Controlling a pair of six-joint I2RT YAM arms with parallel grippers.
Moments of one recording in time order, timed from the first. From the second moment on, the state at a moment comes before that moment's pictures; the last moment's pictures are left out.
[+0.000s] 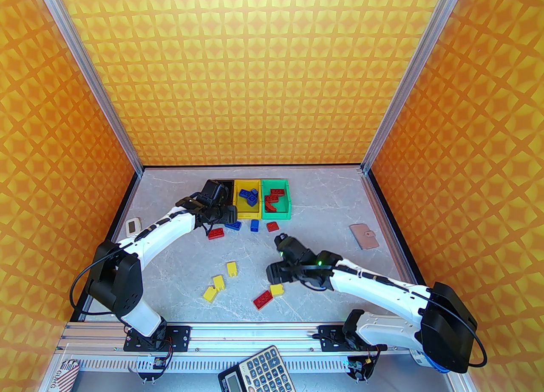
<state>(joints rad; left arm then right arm) -0.50 1.64 1.28 -0.59 -0.08 -0.44 0.88 1.22 0.68 -0.57 0.01 0.59</state>
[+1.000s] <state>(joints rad) -0.50 1.63 1.26 -0.56 -0.08 -0.44 1.00 1.36 0.68 -0.55 0.06 0.76</state>
